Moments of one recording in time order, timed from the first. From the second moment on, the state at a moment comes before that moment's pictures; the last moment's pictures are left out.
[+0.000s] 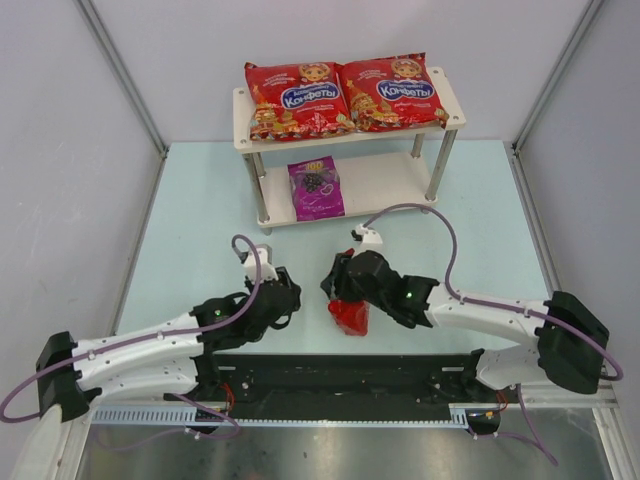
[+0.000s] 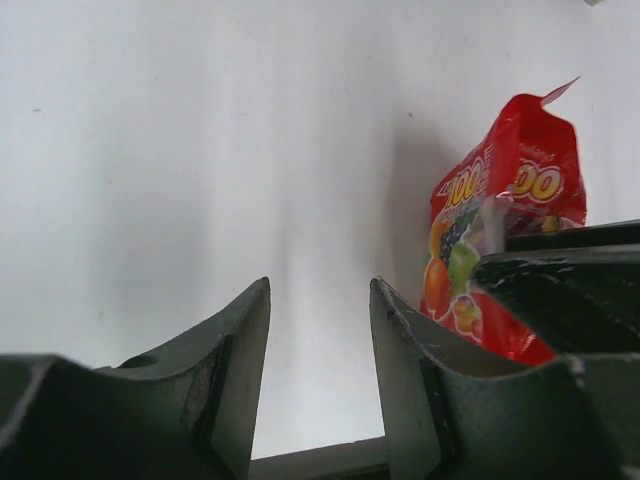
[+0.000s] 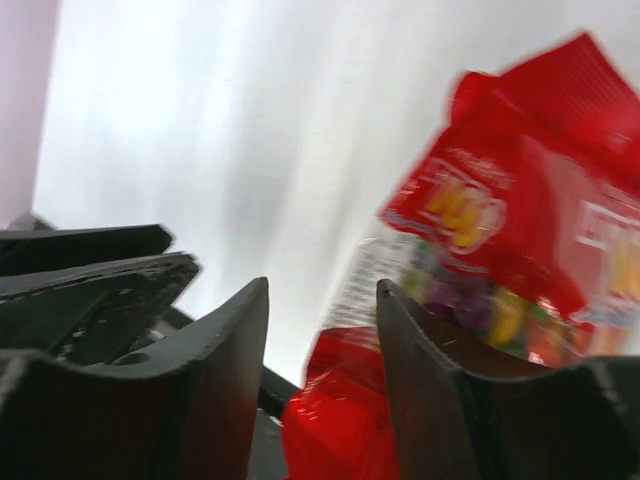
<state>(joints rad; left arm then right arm) -1.13 0.90 0.59 -0.44 -0.70 -1.00 1.06 1.30 0.78 -0.08 0.28 0.86</state>
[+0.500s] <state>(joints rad) -1.13 0.87 0.58 -0.57 -0.75 -1.06 1.09 1.25 0.83 0.06 0.21 0.74</state>
